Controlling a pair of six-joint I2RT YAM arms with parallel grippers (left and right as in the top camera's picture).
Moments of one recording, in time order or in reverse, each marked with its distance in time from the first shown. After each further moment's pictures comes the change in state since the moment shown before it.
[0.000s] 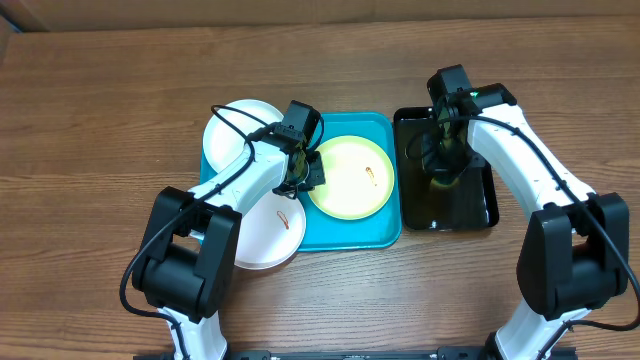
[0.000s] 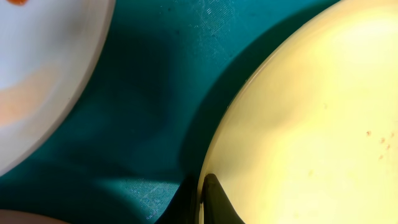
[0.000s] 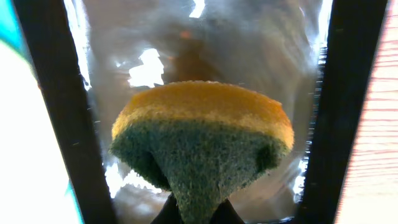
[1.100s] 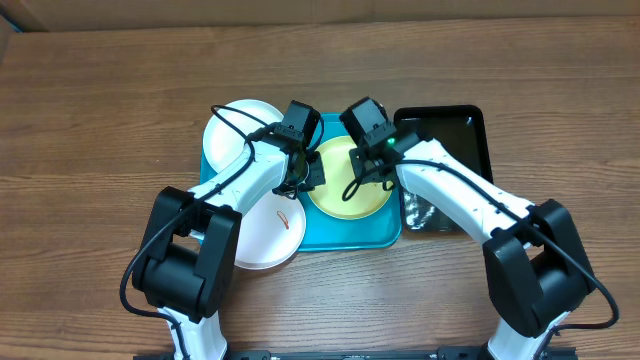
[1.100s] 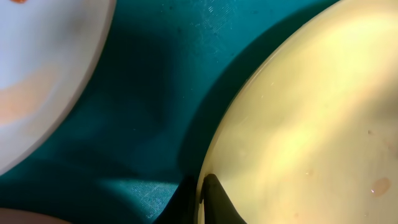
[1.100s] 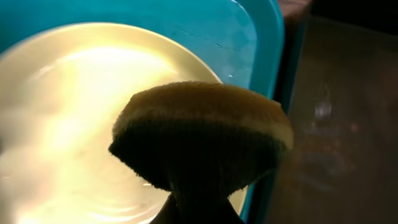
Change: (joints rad) left arm 0.000 0.000 0.000 -0.002 -0.001 0.000; right arm 0.339 0.000 -0.122 0.394 0.133 0.061
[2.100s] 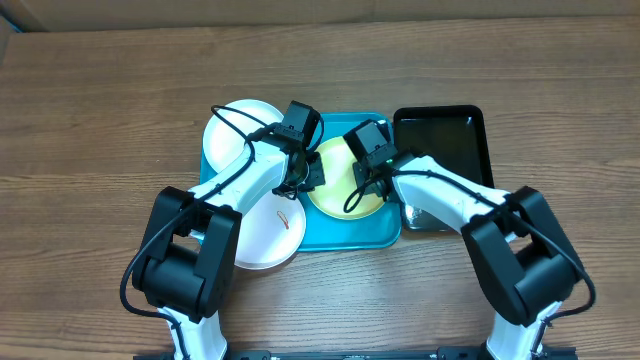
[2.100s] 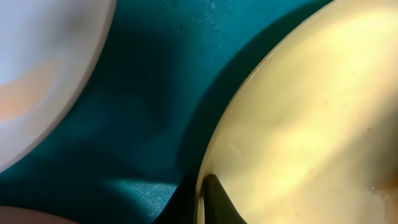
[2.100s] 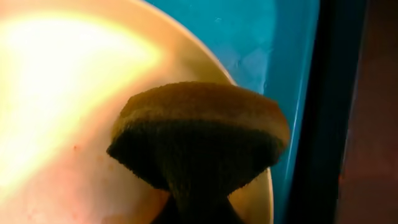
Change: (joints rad) left arm 0.000 0.000 0.000 -0.005 0.000 0.000; right arm -0.002 0.064 -0.156 0.248 0.015 0.012
